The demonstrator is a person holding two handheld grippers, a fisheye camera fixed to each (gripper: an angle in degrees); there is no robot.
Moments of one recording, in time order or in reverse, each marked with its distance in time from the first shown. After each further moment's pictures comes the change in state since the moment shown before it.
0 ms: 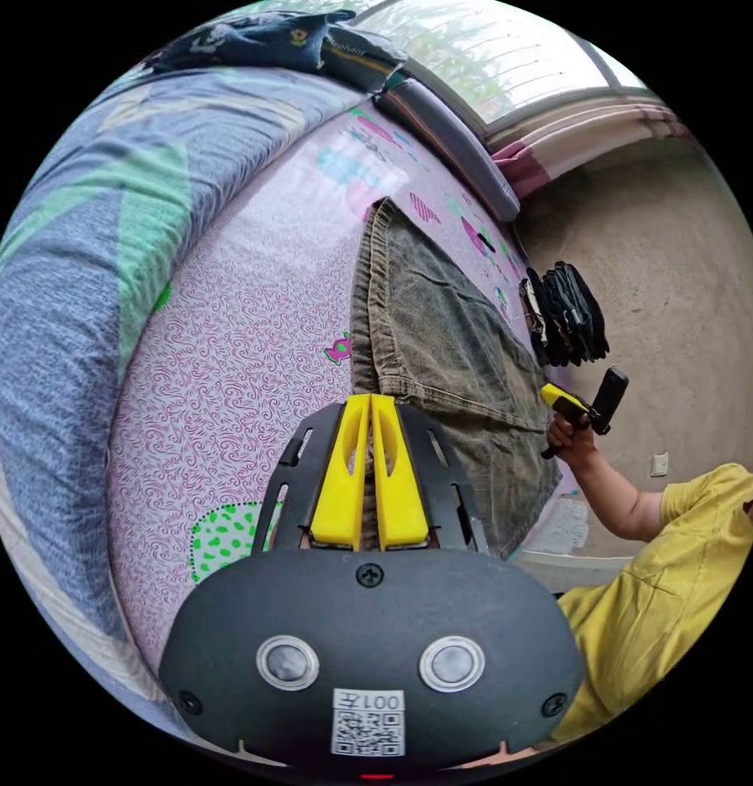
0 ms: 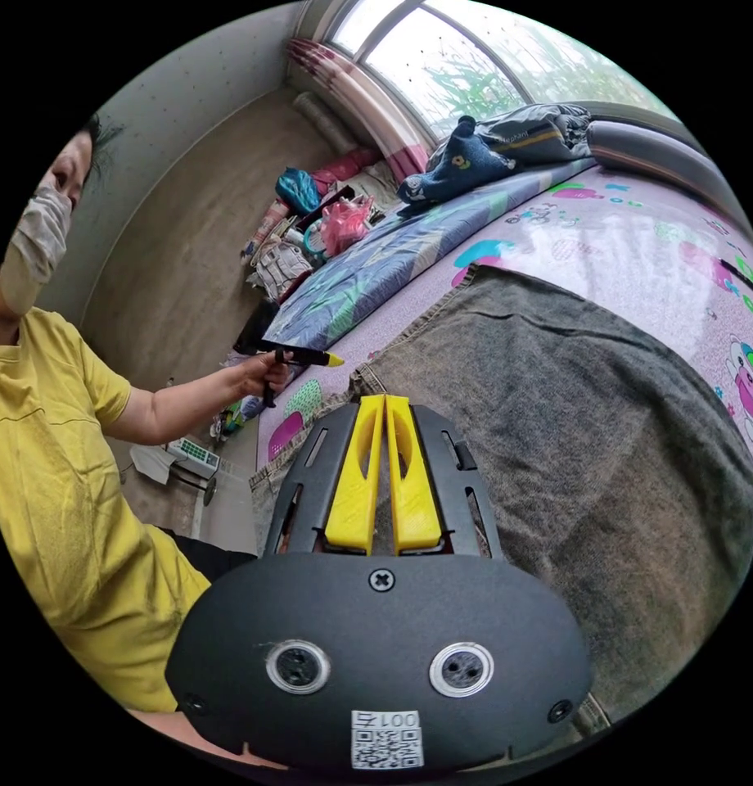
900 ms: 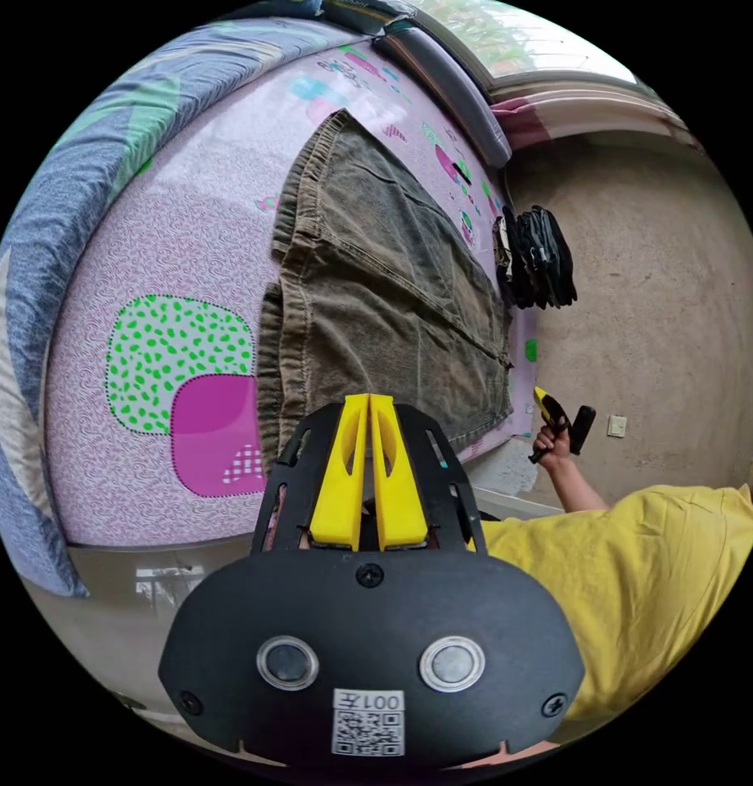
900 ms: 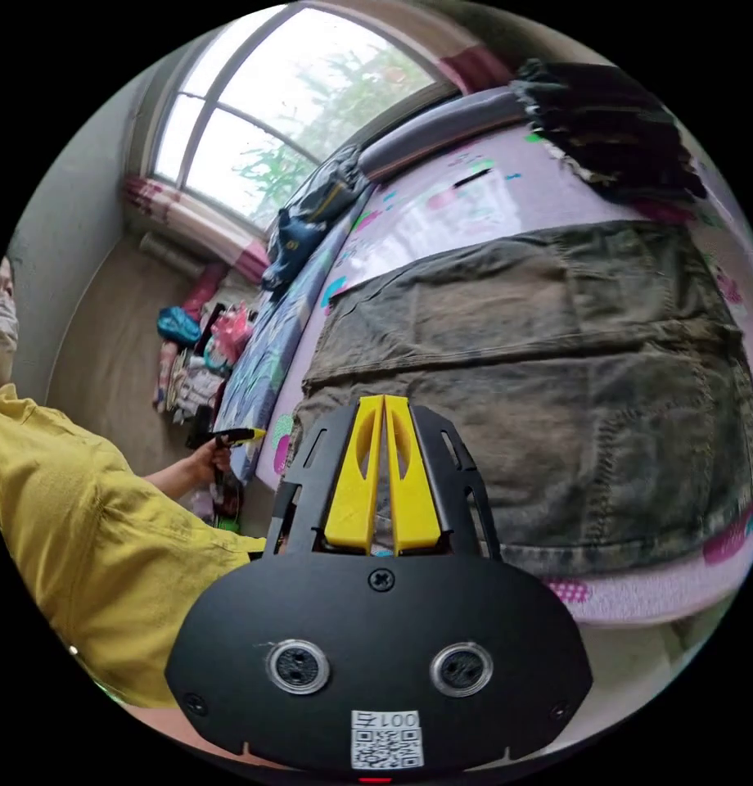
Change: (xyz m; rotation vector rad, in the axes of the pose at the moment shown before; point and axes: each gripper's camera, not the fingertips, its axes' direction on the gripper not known) left arm 0.090 0.127 0.049 -0.245 0.131 -0.086; right arm -0.183 0.140 -0.228 0.298 0.280 0.612
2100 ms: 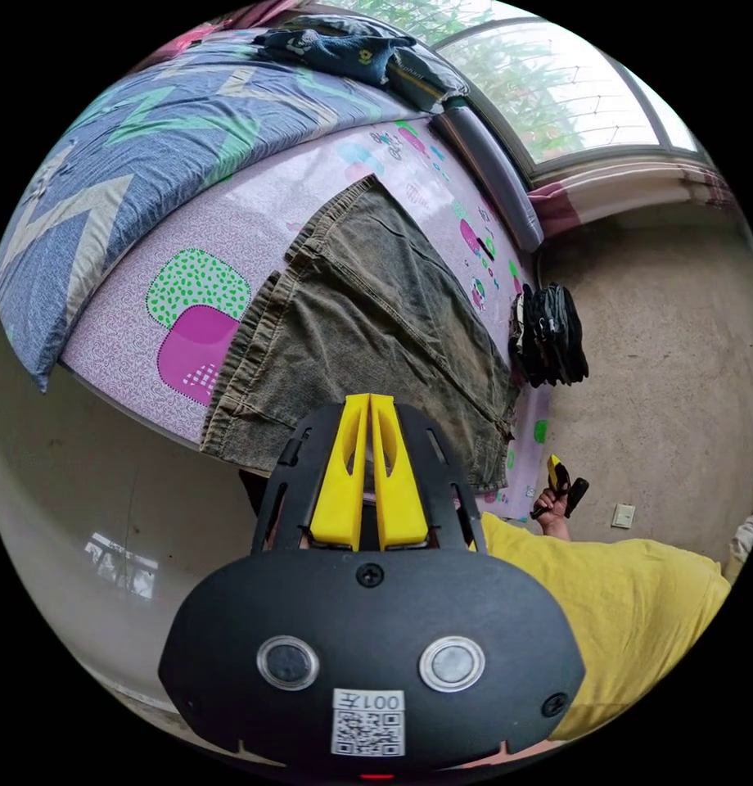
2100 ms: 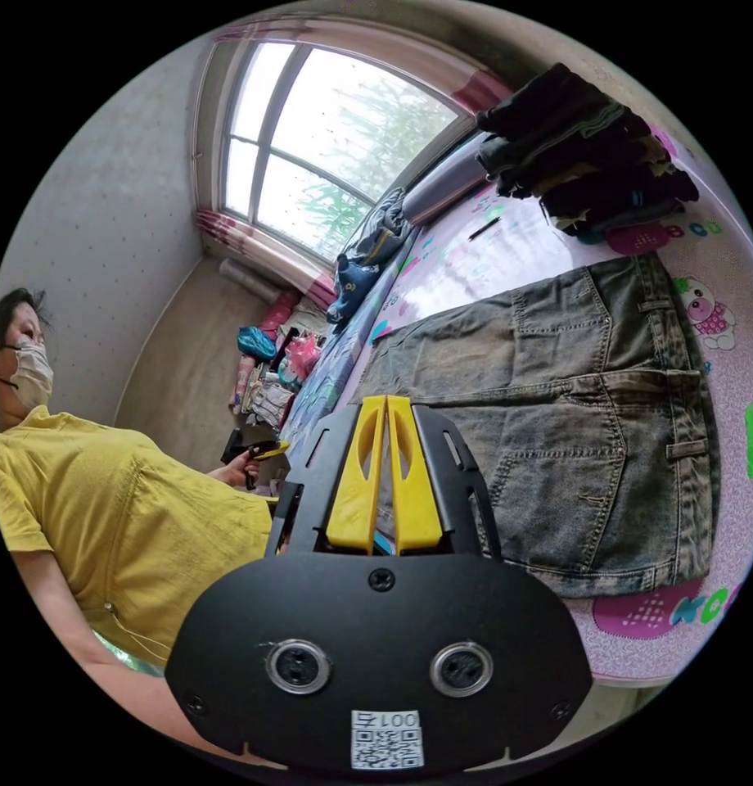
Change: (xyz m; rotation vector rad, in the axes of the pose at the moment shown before) left arm 0.071 0.131 0.049 0.304 -0.107 -0.236; right arm 0.021 -0.006 -0.218 0.047 -0.312 -0.081
